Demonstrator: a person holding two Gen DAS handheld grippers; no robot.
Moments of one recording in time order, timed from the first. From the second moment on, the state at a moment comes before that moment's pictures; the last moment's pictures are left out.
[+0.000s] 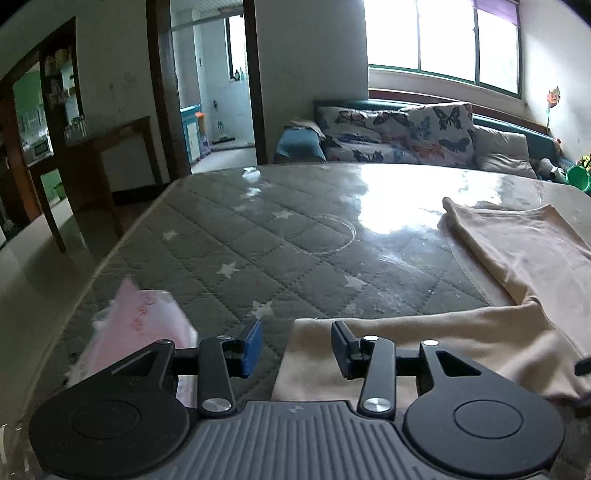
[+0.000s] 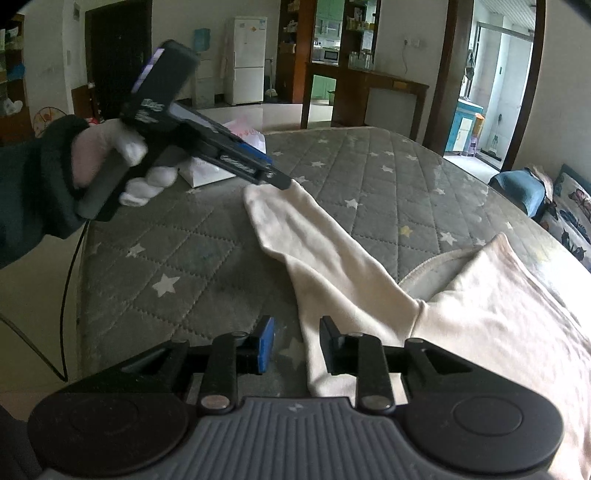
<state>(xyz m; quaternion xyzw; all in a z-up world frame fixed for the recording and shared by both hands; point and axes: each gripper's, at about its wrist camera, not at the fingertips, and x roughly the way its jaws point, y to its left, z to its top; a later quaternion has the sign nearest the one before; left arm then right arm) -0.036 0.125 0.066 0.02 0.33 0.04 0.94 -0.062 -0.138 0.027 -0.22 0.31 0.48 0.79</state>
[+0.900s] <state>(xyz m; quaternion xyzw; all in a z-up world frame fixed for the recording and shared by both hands) -0.015 0.103 0.062 0.10 0.30 0.08 0.95 -0.072 -0.227 0.043 -0.12 0.33 0.42 0.84</state>
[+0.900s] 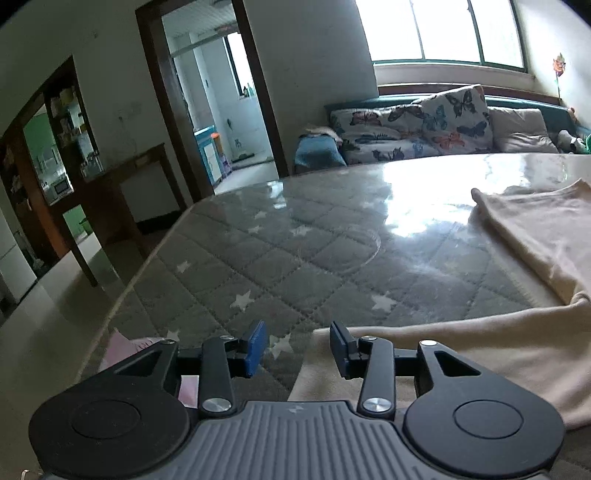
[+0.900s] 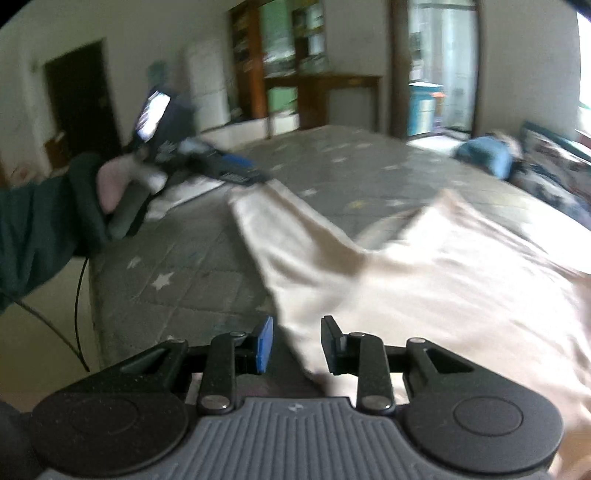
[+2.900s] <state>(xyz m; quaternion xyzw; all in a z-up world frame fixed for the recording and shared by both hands) -0.042 -0.273 0.022 0.22 0.26 -0.46 0.82 -0.020 -0.497 0.074 -0.01 0.19 -0.05 0.98</state>
